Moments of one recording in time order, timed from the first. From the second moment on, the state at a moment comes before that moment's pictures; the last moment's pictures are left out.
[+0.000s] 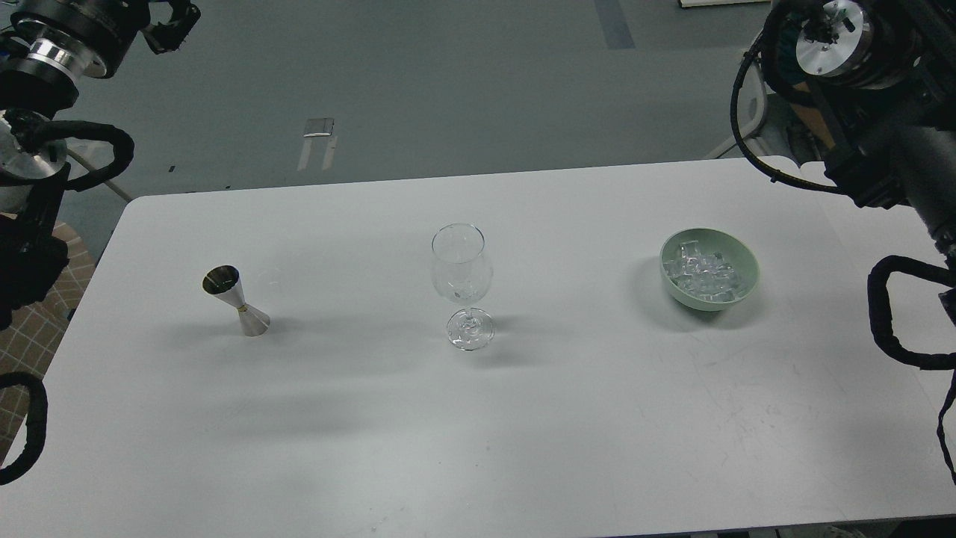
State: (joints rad) left arm -0.91 0.49 -1.15 -0.82 0.29 -0.32 -0.07; right arm 1.16 -0.23 1.04 0.63 -0.40 0.10 0.26
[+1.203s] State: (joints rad) left arm -0.80 0.38 -1.16 -0.79 0.26 -0.30 0.07; right arm 0.95 -0.21 1.09 0.65 -0.40 0.20 0.26
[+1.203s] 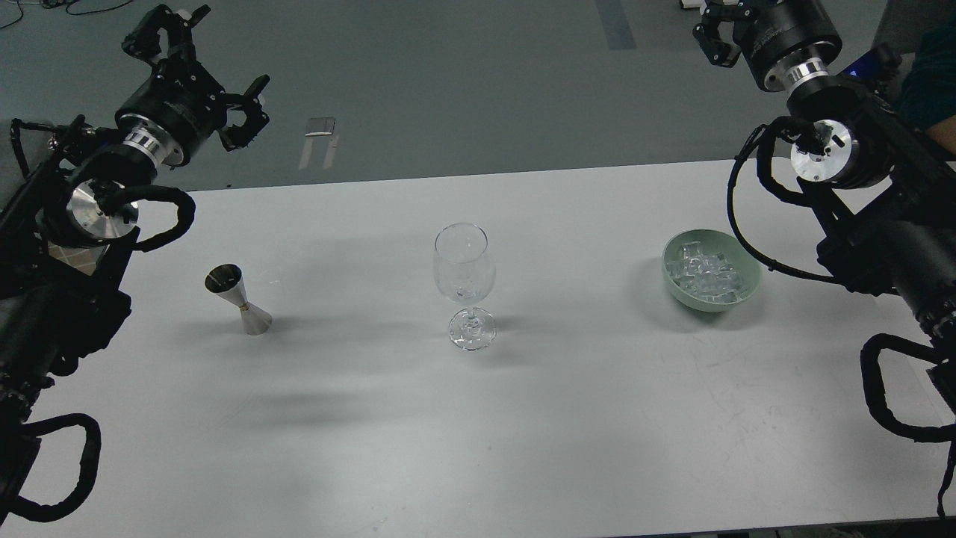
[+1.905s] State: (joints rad) left arm -0.70 0.37 -1.19 -0.86 0.25 -0.41 -0.07; right arm 0.93 -0.25 1.09 0.66 -0.40 0.28 0.11
